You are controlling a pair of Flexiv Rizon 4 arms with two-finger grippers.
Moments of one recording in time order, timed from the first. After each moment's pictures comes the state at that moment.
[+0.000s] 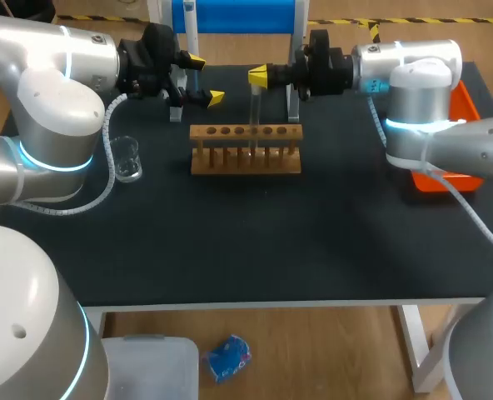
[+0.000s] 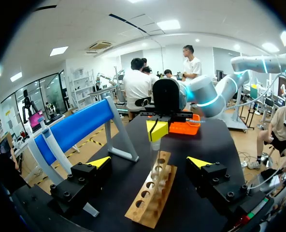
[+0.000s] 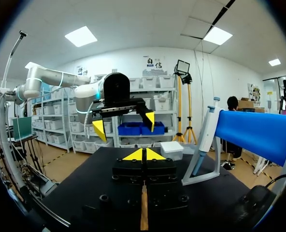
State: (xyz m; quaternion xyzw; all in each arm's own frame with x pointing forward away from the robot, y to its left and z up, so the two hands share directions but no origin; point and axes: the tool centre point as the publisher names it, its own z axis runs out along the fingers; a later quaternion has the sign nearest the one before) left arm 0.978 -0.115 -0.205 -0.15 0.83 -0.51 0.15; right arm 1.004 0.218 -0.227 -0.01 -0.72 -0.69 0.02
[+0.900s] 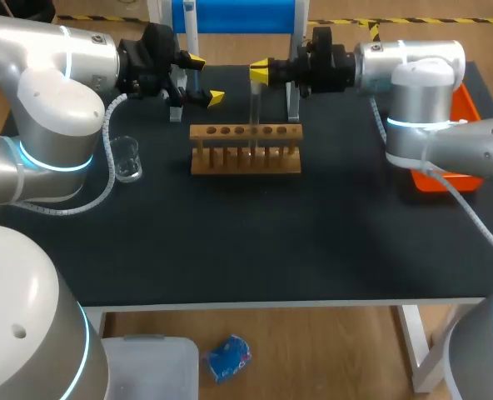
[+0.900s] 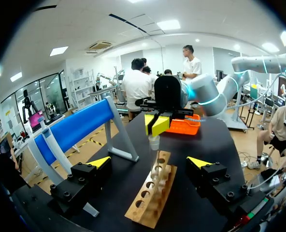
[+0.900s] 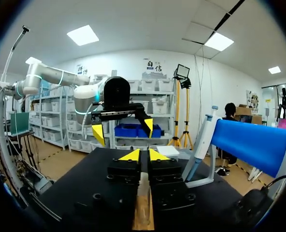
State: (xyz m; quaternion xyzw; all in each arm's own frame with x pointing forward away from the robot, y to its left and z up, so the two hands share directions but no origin) left arm 0.978 -0.115 -0.205 -0.15 0.83 -0.51 0.15; right arm 1.008 0.216 -0.211 0.01 -0.72 -0.70 -0.01
